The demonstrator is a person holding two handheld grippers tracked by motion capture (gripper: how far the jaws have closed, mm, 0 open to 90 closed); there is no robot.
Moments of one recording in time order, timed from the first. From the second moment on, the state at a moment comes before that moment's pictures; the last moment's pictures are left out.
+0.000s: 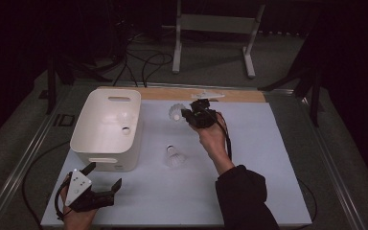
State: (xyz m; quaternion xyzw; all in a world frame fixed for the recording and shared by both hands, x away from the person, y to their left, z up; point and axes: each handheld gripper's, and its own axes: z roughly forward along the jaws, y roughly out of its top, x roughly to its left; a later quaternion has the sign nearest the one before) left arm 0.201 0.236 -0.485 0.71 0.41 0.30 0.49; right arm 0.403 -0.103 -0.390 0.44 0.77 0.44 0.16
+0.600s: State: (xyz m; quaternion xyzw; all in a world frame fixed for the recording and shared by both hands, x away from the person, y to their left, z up) left arm 0.201 0.237 -0.485 0.71 0.41 0.30 0.49; right arm 0.403 -0.095 -0.383 0.43 0.77 0.45 0.15
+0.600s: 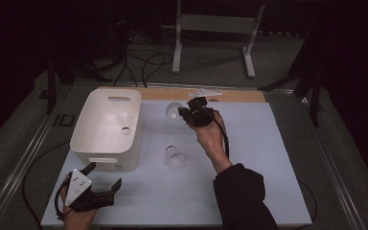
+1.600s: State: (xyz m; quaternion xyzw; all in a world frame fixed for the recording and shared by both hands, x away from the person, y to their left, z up) left arm 0.201 0.237 -0.485 0.71 0.41 0.30 0.49; right arm 0.400 -0.078 -0.378 0.42 0.77 0.46 0.14
